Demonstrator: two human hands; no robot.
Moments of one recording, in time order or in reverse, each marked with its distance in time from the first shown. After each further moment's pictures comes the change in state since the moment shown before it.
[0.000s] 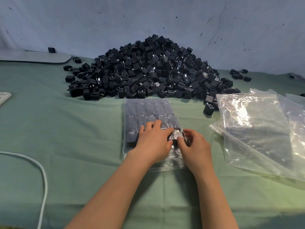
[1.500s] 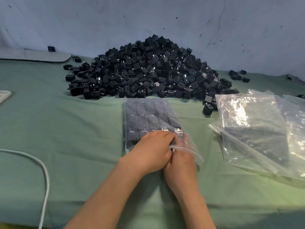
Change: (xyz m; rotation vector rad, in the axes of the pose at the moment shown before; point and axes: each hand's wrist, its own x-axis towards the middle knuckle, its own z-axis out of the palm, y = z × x) left_hand -0.029 0.002 -0.012 -0.148 0.003 0.227; right_hand -0.049 -0.023 0.015 -0.107 -0.112 -0.176
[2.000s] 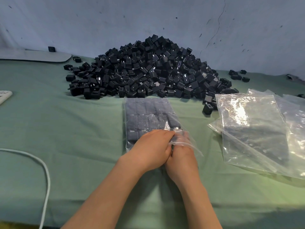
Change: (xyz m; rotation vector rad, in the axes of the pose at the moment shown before) left_hand 0.002 0.001 -0.001 0.009 0.002 -0.037; right_hand 0.012 -0.005 -0.007 0.040 0.001 -0.036
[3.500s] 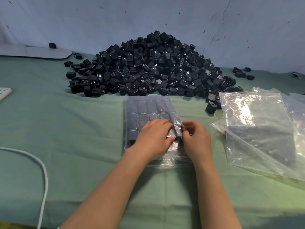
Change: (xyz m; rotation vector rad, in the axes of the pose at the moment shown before) left_hand 0.027 -0.018 0.011 0.030 0.117 -0.069; right_hand 0.049 0.030 -0.011 0.145 0.152 0.256
